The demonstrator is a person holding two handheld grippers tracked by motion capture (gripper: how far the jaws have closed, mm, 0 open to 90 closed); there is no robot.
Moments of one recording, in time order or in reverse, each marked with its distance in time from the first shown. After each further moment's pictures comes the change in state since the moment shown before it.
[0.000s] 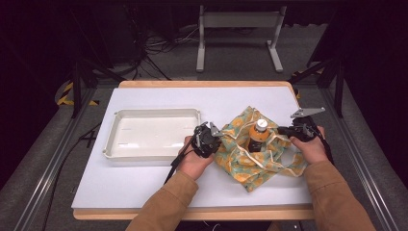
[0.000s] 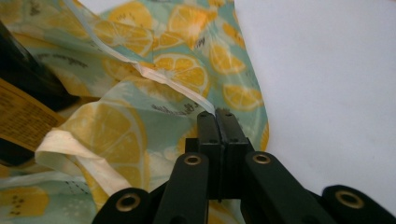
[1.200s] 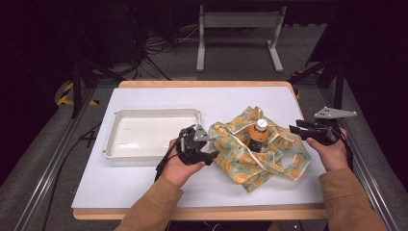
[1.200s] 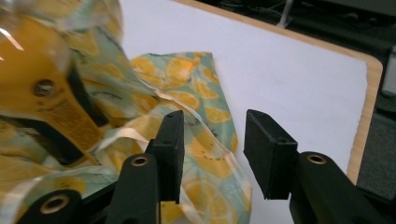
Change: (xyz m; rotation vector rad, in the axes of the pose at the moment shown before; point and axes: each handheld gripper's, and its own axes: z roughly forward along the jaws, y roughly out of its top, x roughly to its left) left arm 0.002 -0.017 -0.060 -0.087 -0.082 0.025; right arm 0.001 -0.007 -0.065 -0.205 -0.030 0.033
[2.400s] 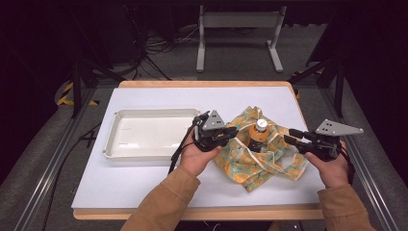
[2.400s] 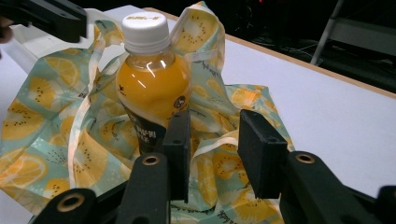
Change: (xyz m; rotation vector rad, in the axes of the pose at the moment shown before) left arm -0.007 0.050 0.019 -0.248 -0.127 0.021; right arm 0.049 -0.009 -0.027 -0.139 0.115 -0.077
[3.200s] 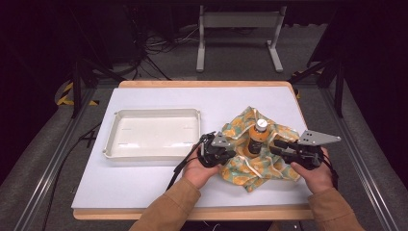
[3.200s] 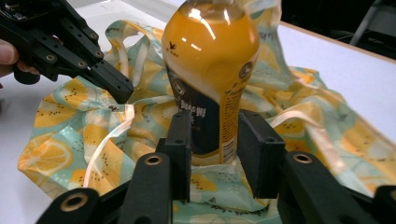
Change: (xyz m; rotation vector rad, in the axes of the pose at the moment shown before) left arm -0.015 -0.056 0.033 0.204 -0.072 -0.024; right arm 0.026 -0.019 0.030 0.050 0.092 -0.035
